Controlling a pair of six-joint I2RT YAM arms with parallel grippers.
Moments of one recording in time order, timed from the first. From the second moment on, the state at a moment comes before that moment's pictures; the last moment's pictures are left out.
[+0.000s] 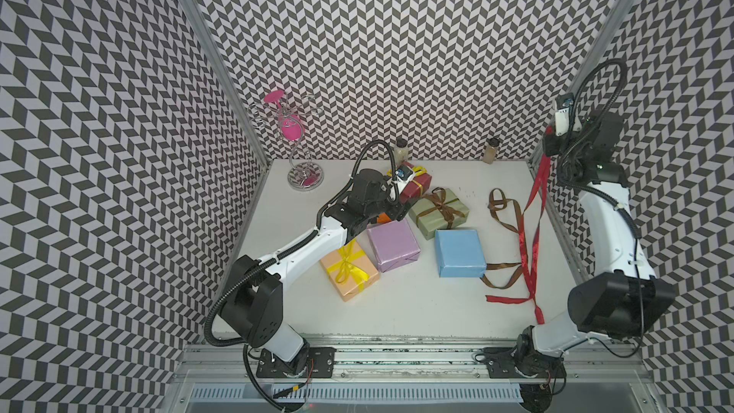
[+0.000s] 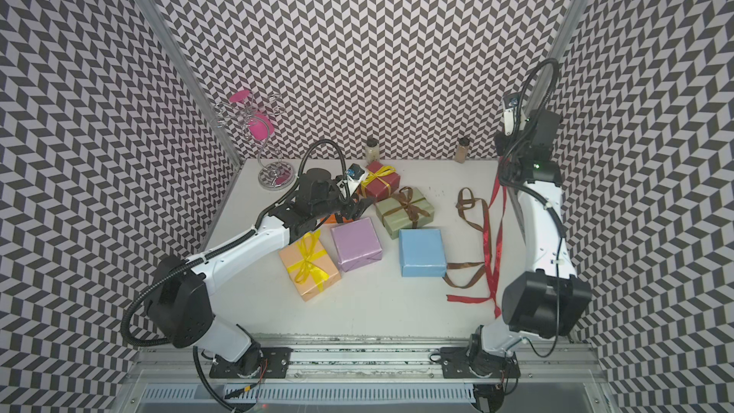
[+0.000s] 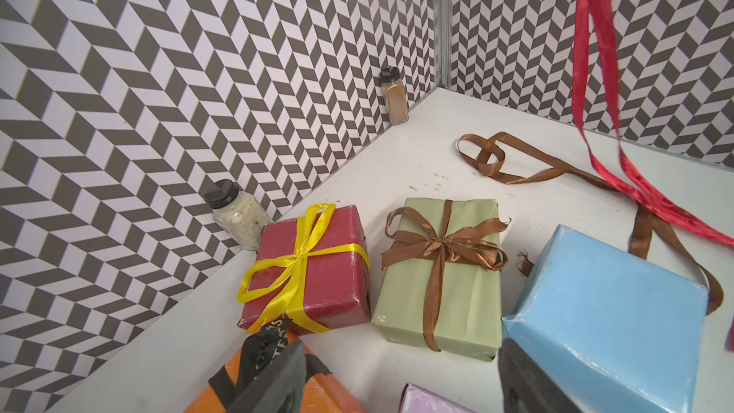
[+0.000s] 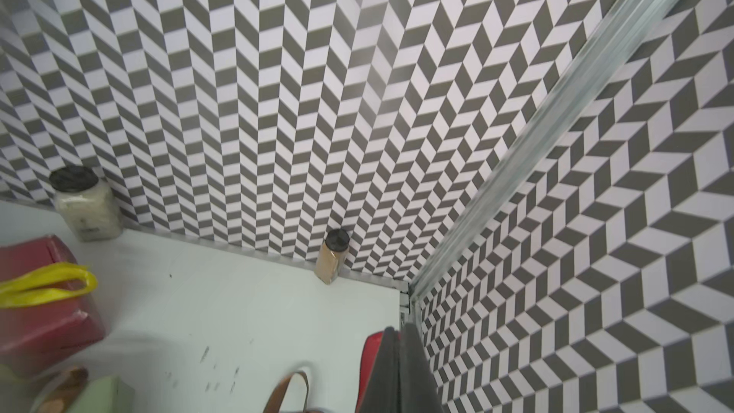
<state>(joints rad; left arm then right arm) -0.61 1.57 1.22 -0.05 0.21 0.24 -0.22 1.63 1.79 -0.35 -0.13 -0.36</state>
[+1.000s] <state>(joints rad) -0.61 1.94 1.45 -0.12 0.16 0.23 -0.10 1.50 1.10 -0.28 -0.39 -0.58</state>
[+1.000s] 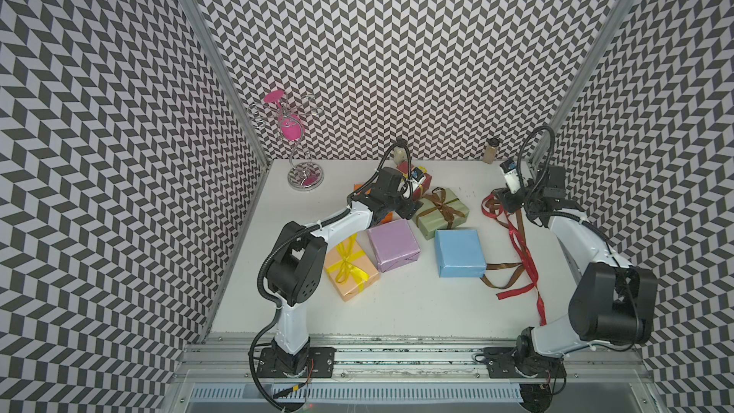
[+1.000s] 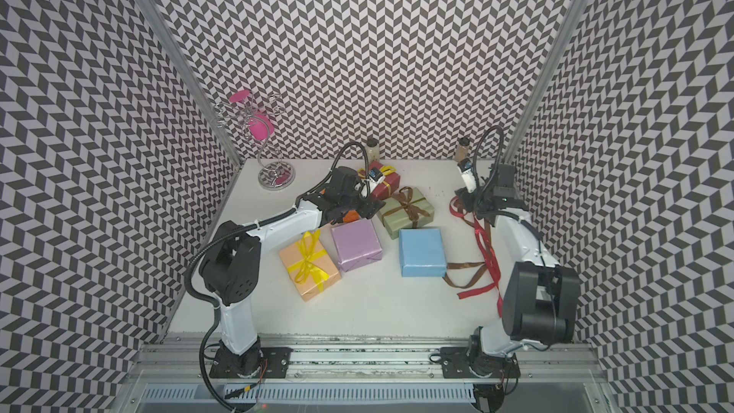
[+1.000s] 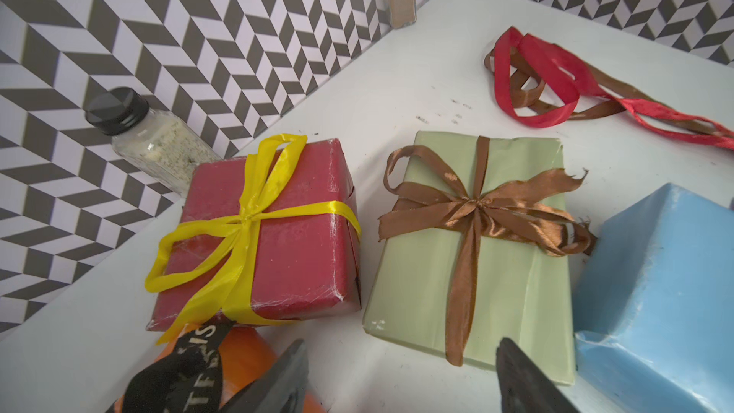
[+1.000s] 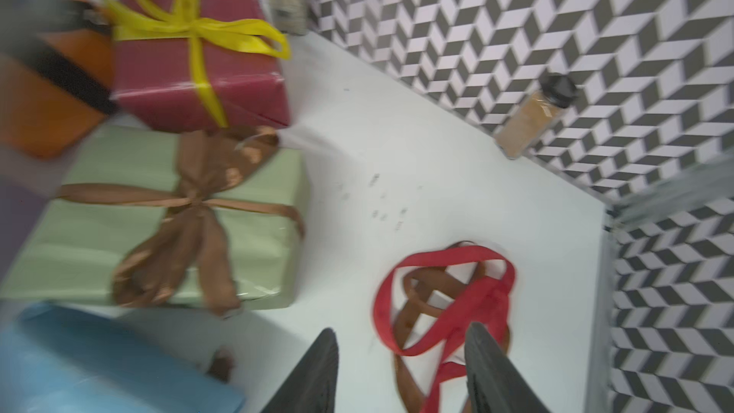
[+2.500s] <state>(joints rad) -0.61 2.21 1.66 -0.10 -0.01 0.21 0.10 1.77 1.14 -0.31 -0.40 -0.70</state>
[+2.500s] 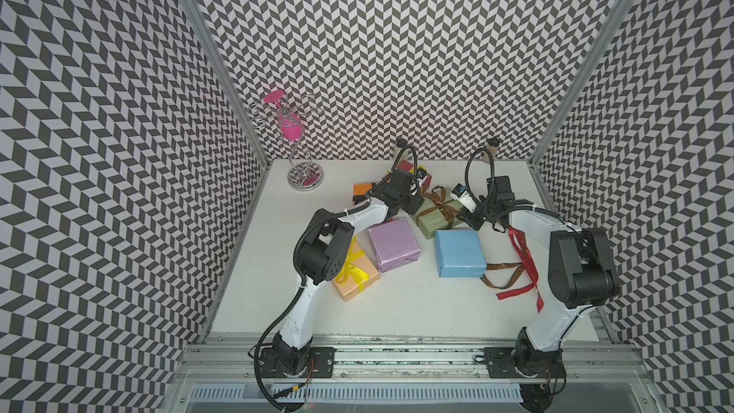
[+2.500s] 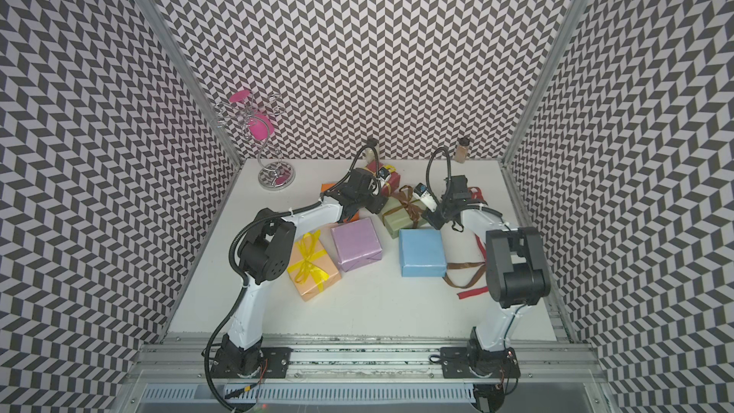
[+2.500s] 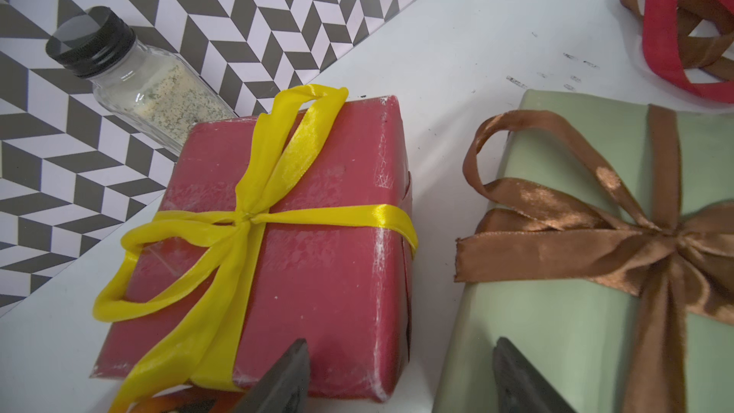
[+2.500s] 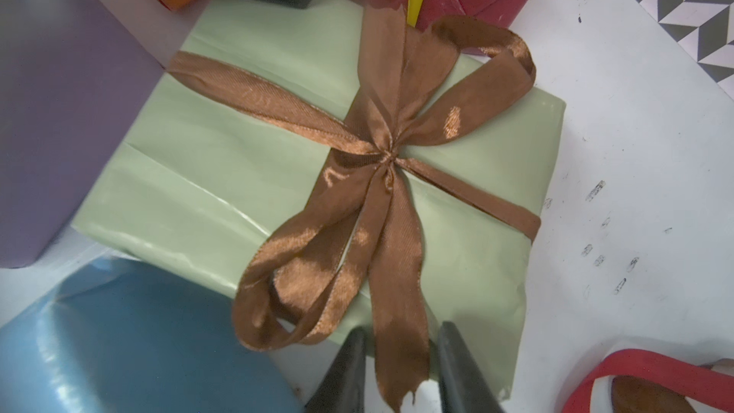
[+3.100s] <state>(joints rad) -0.66 2.21 1.66 -0.09 -0.06 0.25 0.10 1.77 1.19 -0.44 -0.45 -0.70</state>
